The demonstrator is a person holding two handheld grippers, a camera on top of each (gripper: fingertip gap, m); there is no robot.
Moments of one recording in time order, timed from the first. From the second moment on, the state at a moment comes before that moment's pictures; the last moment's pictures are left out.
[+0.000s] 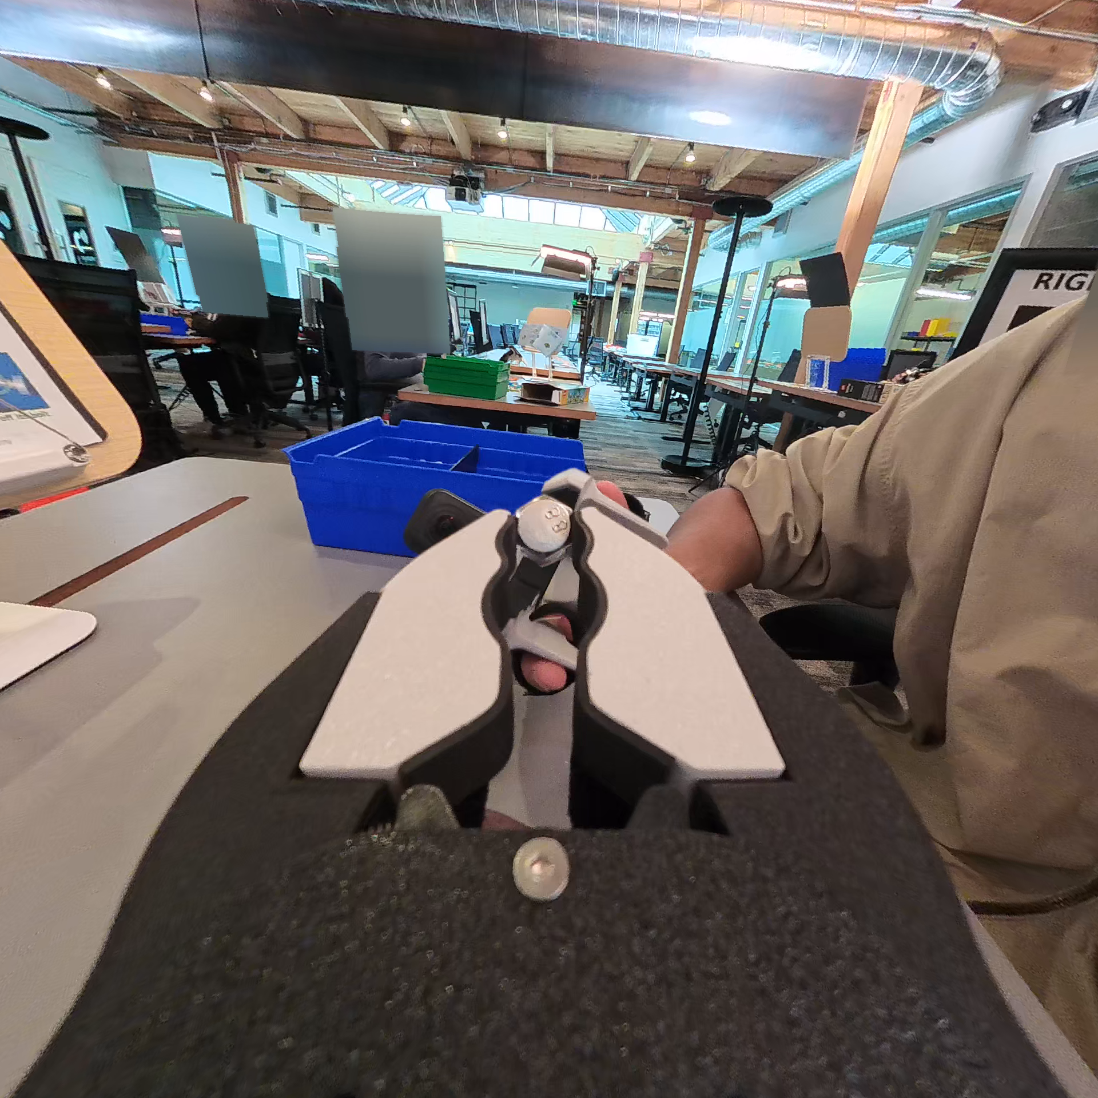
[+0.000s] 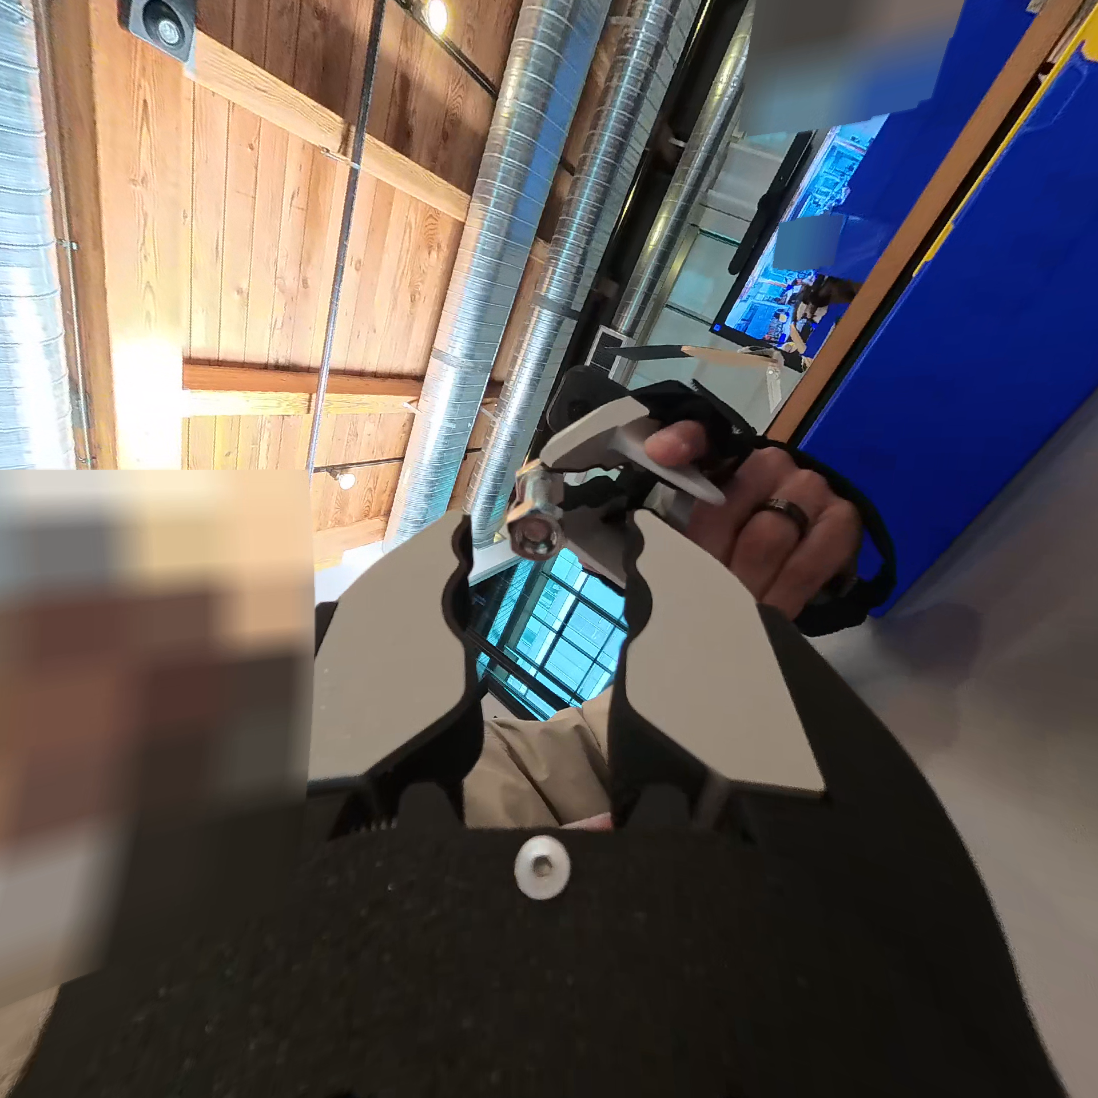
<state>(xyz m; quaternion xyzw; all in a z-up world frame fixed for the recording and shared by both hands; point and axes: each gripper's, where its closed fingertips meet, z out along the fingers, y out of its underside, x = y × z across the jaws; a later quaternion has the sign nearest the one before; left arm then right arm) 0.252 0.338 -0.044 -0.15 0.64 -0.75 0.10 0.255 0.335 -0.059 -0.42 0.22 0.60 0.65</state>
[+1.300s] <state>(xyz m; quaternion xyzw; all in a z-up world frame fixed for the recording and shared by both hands) 0.244 0.335 -0.038 -0.17 0.56 -0.81 -0.09 0.235 0.308 -0.027 -0.58 -0.15 -0.19 0.77</state>
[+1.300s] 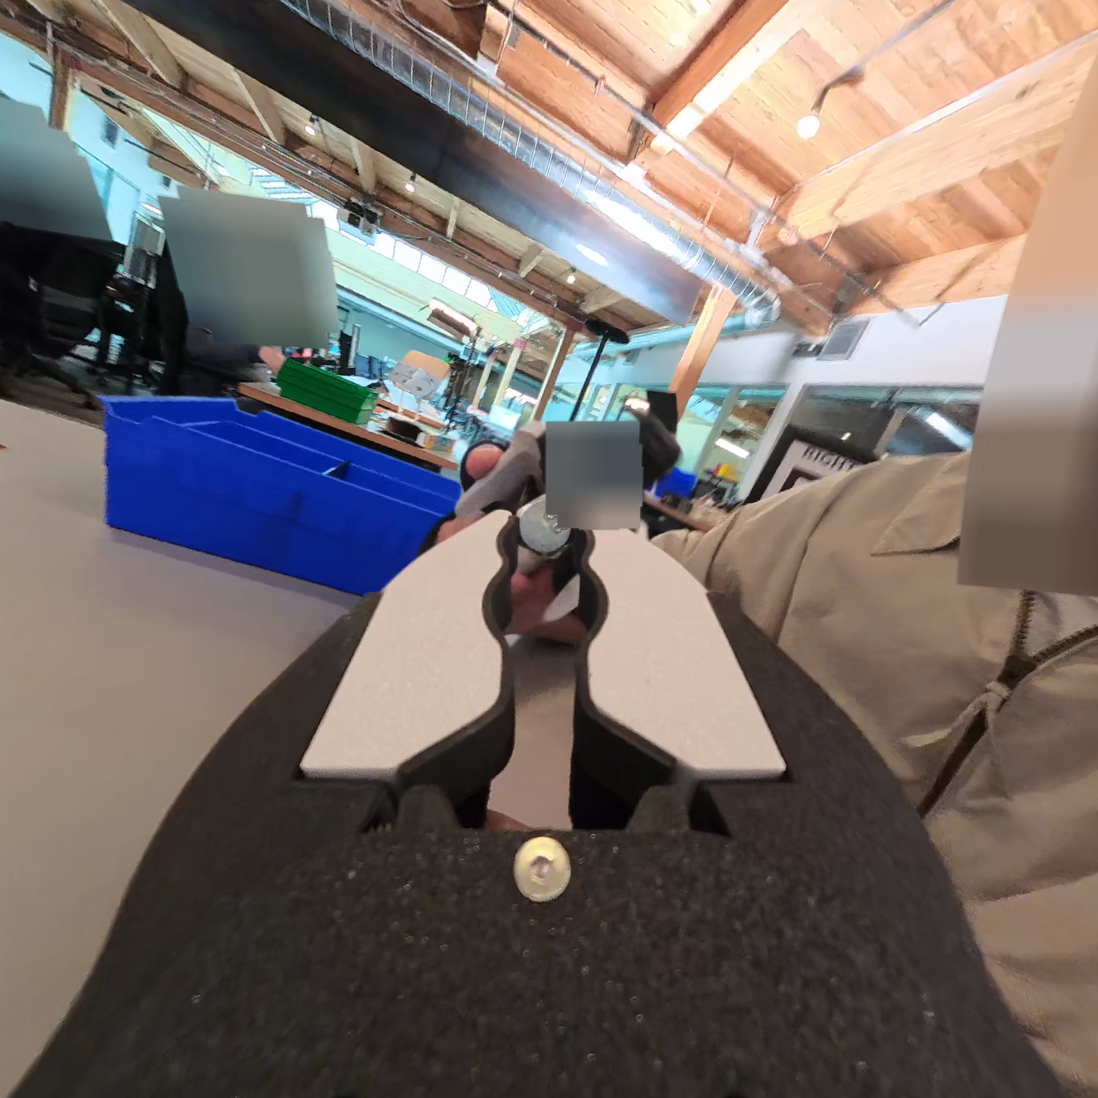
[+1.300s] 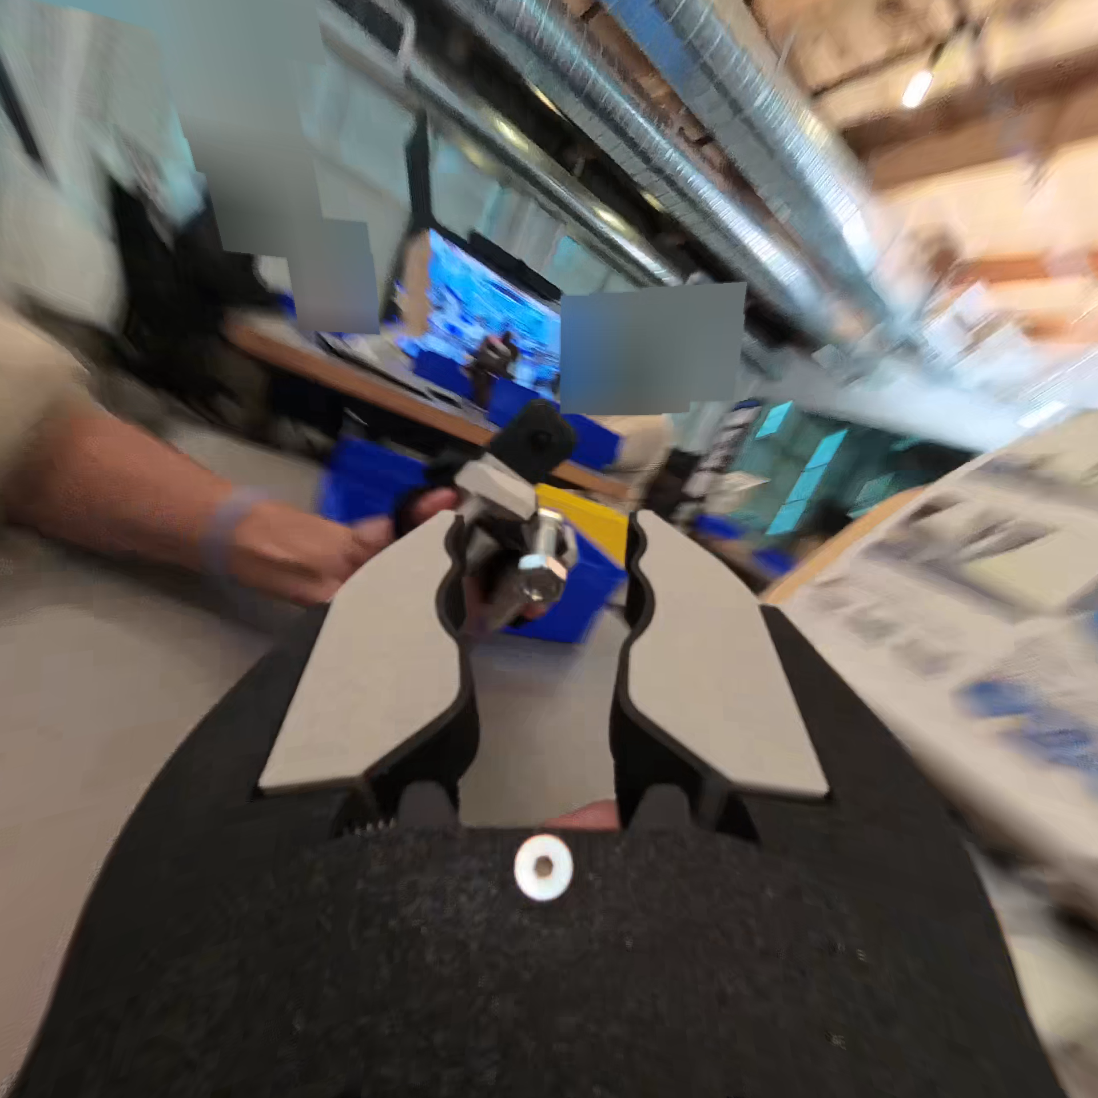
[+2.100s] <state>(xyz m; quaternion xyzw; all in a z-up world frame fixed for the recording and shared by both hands) 0.263 0.337 -0.056 -0.20 0.62 -0.76 0.04 0.260 0.334 -0.065 -0.51 0.17 0.42 0.73</state>
